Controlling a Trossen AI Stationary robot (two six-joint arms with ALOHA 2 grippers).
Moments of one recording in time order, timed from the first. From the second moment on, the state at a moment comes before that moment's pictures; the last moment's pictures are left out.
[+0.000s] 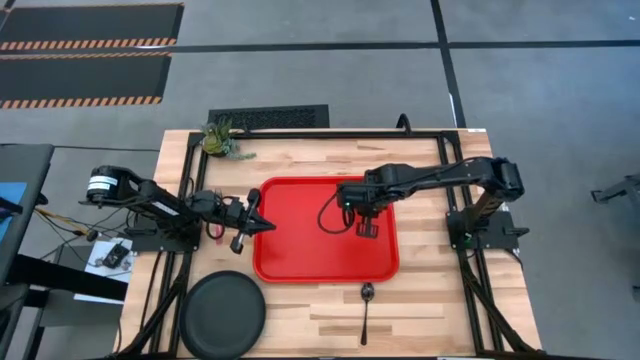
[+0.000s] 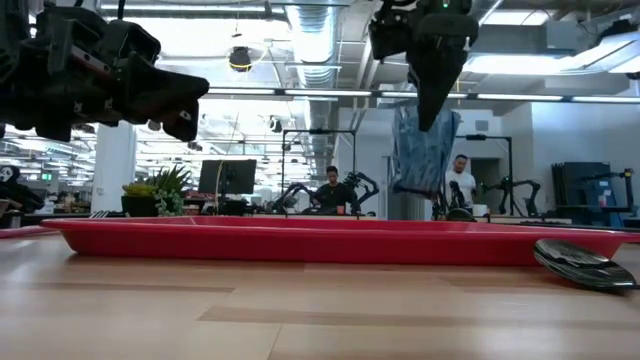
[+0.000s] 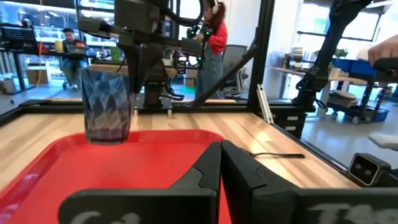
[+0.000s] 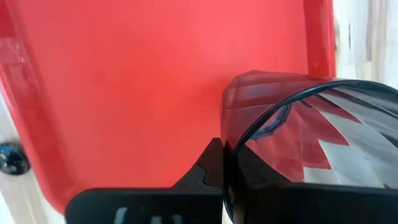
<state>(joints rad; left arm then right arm) 0.10 1.37 0.01 1.43 0.34 -0.09 0.00 1.71 1.49 -1.17 0.15 0.17</state>
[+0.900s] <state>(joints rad) 0.14 1.37 0.03 1.42 0.35 -0.12 -0.18 1.71 1.35 -1.10 0.10 0.04</state>
